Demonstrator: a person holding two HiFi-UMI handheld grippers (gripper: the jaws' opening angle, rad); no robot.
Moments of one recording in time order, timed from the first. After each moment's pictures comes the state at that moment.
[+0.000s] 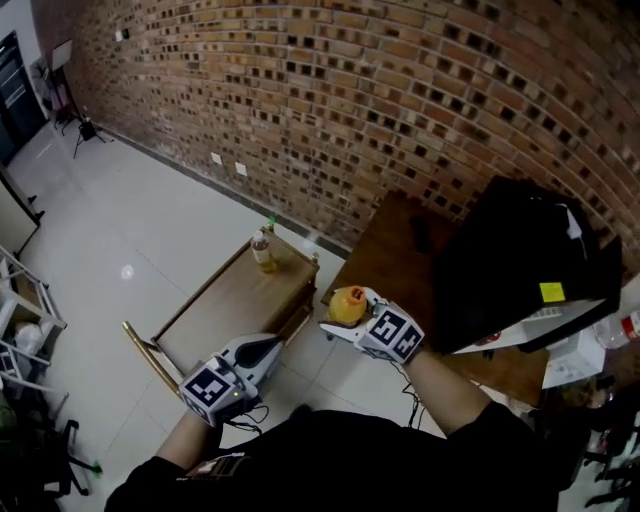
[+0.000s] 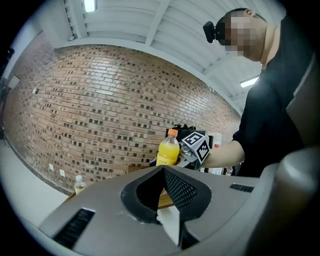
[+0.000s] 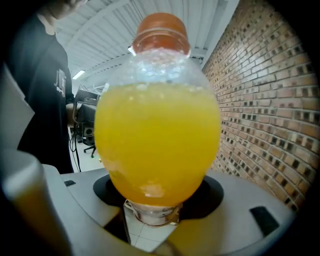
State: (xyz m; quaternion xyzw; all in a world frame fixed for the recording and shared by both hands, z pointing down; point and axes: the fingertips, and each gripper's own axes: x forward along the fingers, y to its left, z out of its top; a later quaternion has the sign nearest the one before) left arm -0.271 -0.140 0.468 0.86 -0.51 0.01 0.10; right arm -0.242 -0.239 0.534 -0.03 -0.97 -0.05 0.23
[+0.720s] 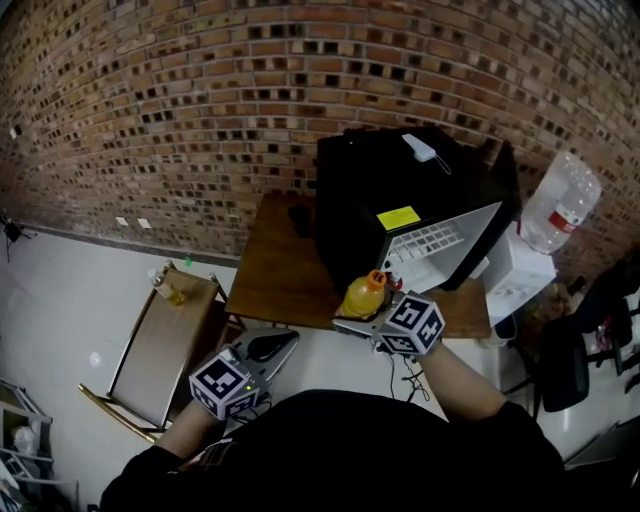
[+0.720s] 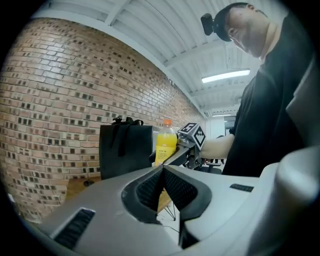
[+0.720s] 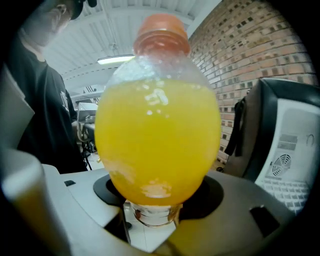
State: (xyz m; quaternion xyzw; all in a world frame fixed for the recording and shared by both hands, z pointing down) left arm 0.046 -0.170 0.427 0.96 -0.28 0.07 0.05; right arm 0.111 -0.247 0.460 0.18 -0.96 0.04 0.20
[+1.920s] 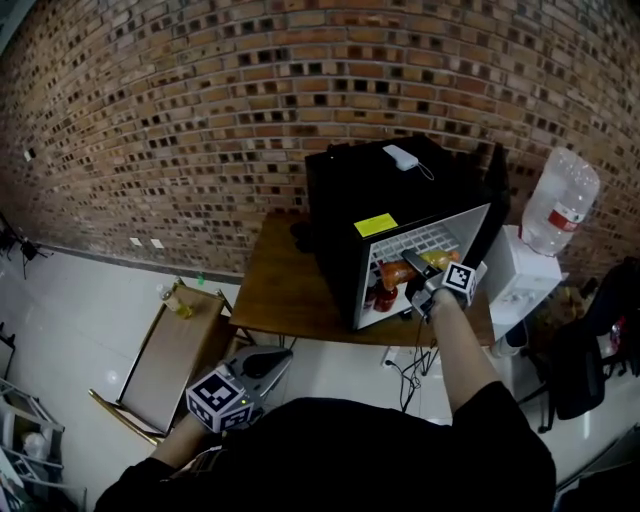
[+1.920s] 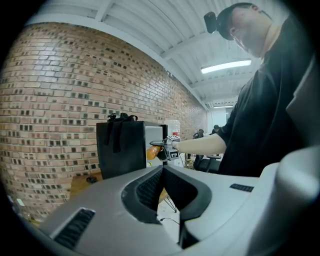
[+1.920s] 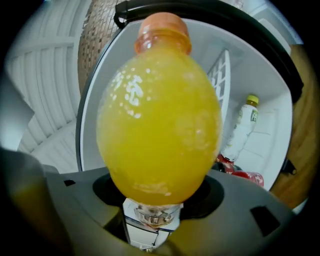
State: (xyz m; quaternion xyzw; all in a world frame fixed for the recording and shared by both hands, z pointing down) left arm 0.084 -0.137 0.427 0.95 -0.29 0.12 0.05; right arm 0.356 -0.412 0.507 0.33 -0.74 0.52 -0.27
